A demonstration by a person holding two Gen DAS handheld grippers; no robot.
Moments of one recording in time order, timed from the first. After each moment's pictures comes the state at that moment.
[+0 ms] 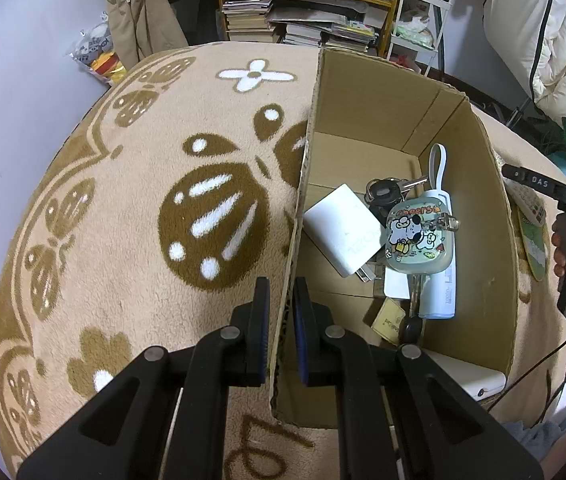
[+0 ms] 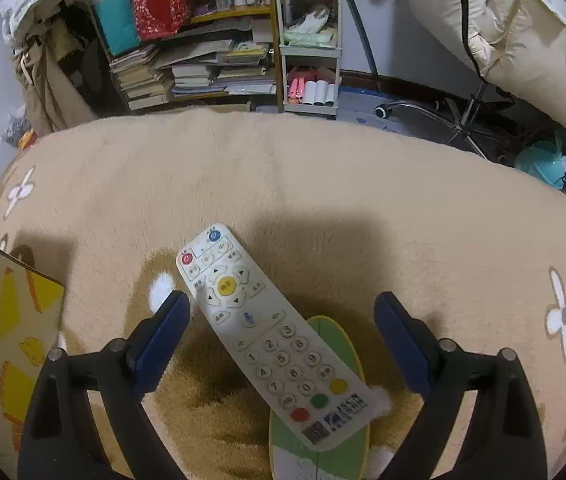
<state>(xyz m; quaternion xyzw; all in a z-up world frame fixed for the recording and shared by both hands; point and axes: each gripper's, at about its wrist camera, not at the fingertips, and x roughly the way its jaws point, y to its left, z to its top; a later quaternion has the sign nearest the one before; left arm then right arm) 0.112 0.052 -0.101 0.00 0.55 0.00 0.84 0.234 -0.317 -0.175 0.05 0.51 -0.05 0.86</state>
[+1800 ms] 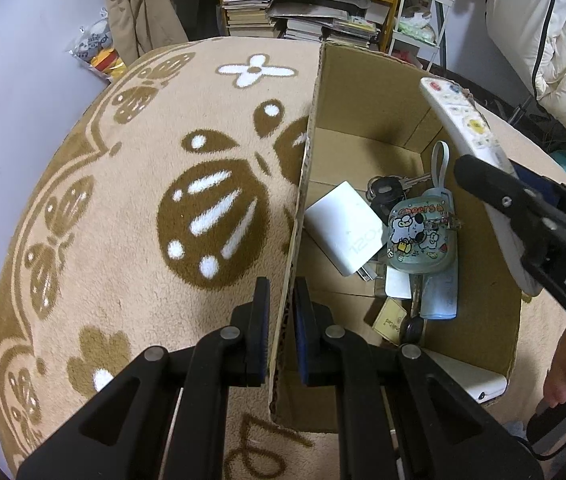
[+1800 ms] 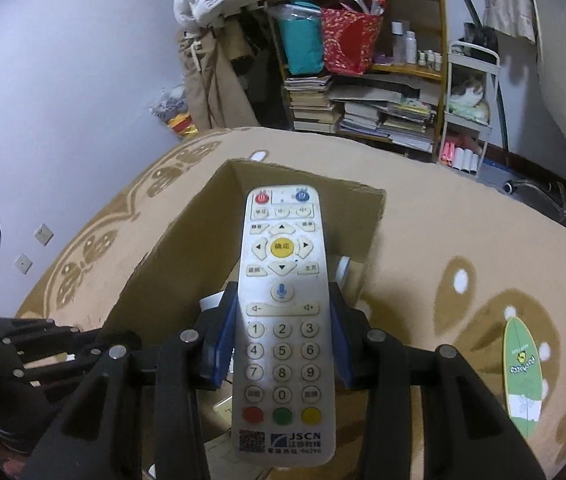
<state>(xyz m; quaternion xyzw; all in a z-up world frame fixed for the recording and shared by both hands) 0.113 0.053 -0.104 0.00 0.56 0.00 0.83 0.141 -0.118 -0.094 0.02 0.42 0.17 0.89</state>
